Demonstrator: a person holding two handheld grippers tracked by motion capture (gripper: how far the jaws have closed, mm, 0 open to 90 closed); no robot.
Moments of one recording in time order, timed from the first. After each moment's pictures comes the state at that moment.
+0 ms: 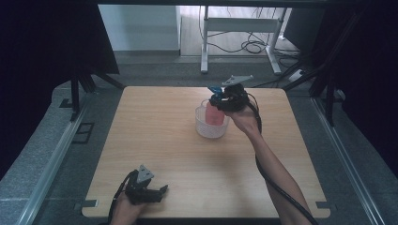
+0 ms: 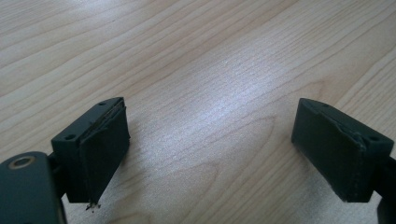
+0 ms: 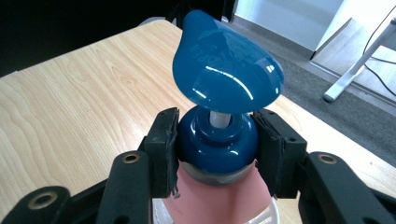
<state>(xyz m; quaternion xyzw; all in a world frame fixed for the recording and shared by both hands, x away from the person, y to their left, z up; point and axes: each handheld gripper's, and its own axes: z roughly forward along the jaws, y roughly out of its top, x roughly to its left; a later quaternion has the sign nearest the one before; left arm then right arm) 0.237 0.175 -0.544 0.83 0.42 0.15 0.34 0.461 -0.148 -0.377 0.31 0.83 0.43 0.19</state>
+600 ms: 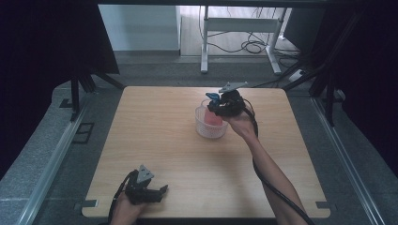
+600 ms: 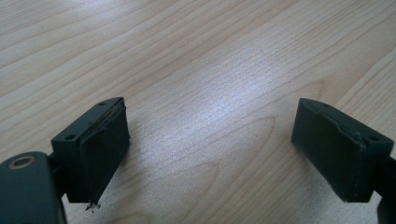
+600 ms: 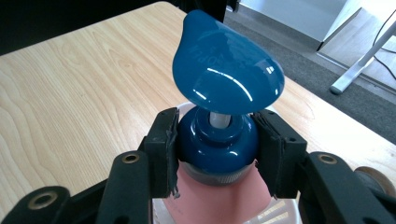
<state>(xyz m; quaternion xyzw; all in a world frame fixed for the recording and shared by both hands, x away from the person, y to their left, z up) 0.237 0.175 -0.544 0.83 0.42 0.15 0.34 0.467 -0.143 -0.407 0.31 0.83 0.42 0.18</state>
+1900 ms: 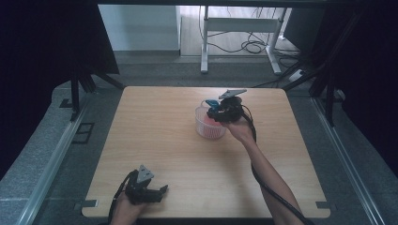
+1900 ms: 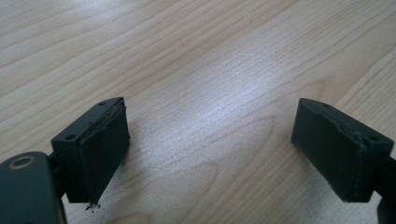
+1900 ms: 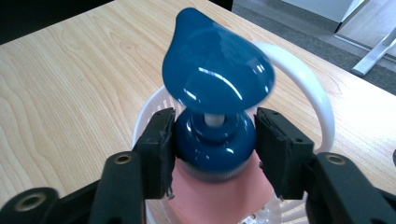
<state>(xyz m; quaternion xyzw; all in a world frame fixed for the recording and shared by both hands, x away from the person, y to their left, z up) 0.237 0.175 -0.544 0.83 0.42 0.15 0.34 0.472 -0.146 -0.440 0.32 0.84 0.42 0.15</state>
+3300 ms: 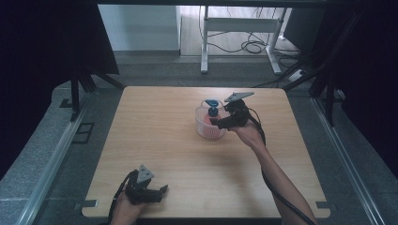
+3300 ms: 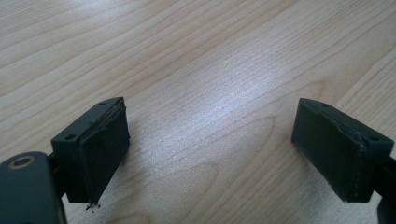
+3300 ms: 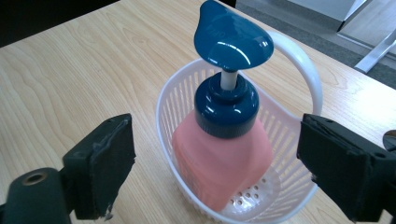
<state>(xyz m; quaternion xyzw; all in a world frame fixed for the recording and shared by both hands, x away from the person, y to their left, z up) 0.237 0.175 -0.544 0.83 0.42 0.15 0.34 0.448 -0.163 -0.428 0.32 0.84 0.42 0.14</state>
